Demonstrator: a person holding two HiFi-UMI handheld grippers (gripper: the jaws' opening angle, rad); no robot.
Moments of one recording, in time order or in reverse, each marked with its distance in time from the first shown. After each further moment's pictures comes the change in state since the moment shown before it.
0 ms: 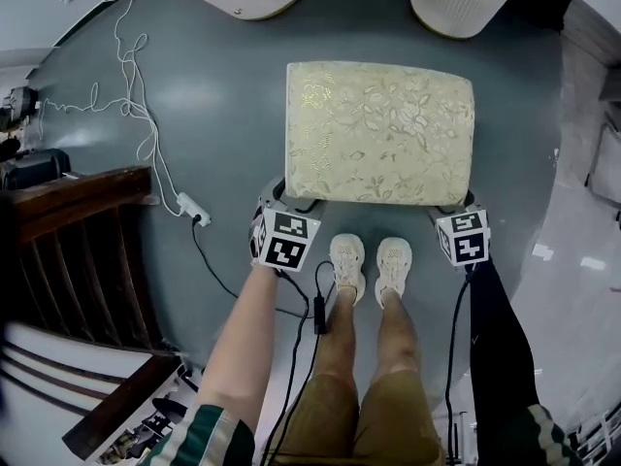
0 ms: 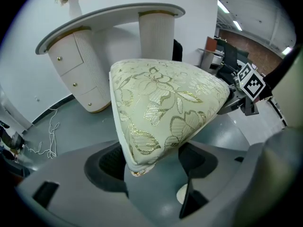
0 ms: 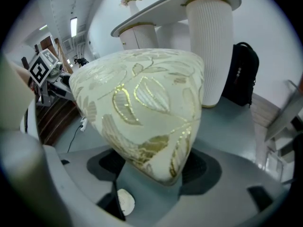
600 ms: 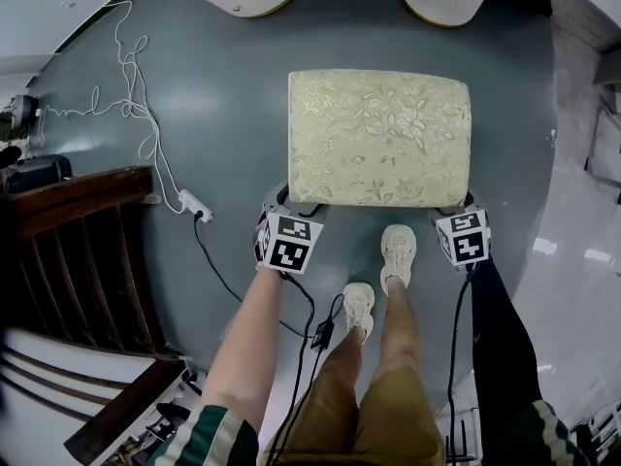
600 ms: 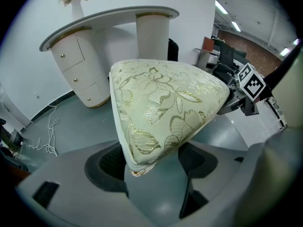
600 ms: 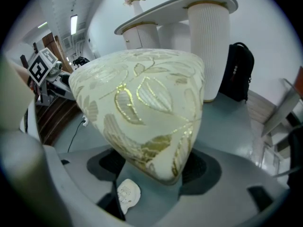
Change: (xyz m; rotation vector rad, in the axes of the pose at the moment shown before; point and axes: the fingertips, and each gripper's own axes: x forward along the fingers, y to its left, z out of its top) left arm 0.008 -0.005 -0.008 -0.025 0.016 -0.015; right arm 0.004 -0.002 -0.007 -0.012 0.031 -0.003
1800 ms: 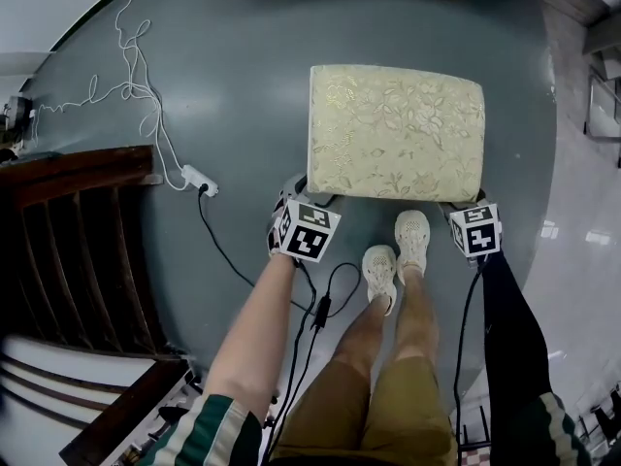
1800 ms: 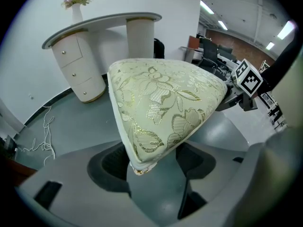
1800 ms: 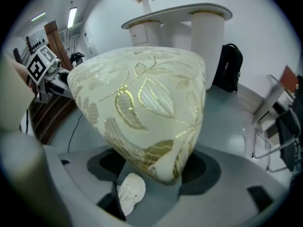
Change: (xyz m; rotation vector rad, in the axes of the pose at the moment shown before) left arm -0.031 0.008 0.017 0.032 0.208 -0.146; right arm -0.041 0.019 0.004 0.112 0.222 0.049
